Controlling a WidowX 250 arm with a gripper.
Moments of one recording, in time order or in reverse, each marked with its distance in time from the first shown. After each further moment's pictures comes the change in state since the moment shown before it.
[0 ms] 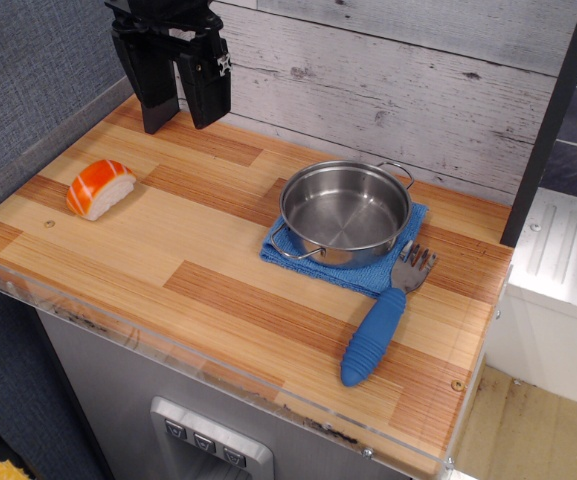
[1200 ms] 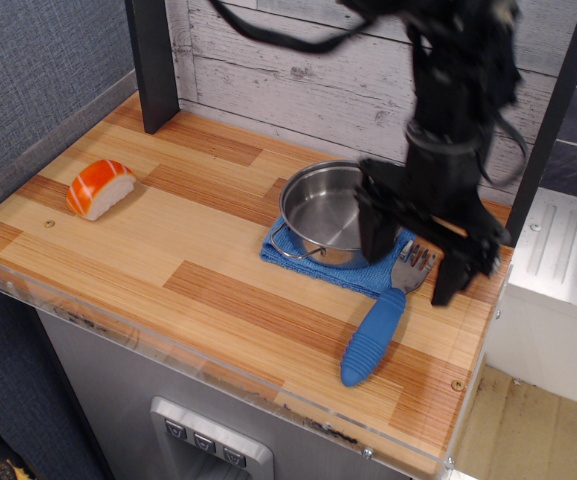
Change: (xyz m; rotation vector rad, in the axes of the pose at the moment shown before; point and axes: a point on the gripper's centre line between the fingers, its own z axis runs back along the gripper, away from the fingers) arm 0.038 -0.162 -0.106 0.104 0.075 -0.072
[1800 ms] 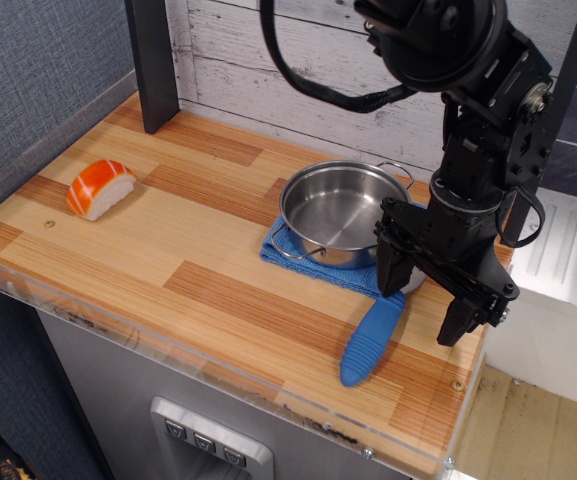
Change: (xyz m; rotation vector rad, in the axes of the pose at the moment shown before) arm -0.003 -0.013 -0.028 0.041 0.025 -0.087
